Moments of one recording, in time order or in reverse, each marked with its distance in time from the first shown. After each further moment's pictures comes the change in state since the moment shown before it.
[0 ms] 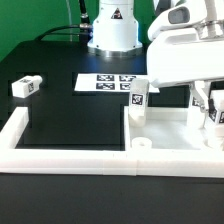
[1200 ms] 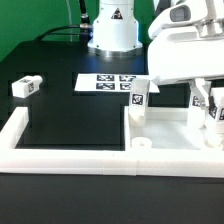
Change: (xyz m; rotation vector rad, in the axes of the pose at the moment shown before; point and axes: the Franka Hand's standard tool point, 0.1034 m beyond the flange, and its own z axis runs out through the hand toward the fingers) arm -0.007 -0.004 -0.004 0.000 0.011 -0.034
